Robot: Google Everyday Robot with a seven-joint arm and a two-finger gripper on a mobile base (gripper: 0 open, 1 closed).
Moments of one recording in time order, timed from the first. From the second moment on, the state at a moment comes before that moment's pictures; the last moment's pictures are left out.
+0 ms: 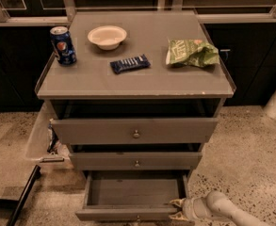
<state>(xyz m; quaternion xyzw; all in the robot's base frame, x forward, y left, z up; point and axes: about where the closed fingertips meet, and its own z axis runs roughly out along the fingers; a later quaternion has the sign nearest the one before) 0.453 -0.202 0.155 -0.66 0.66 0.17 0.32</state>
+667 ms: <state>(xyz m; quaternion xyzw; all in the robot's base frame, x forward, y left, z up) 0.452 -0.200 0.154 -0.66 0.66 0.17 0.32</state>
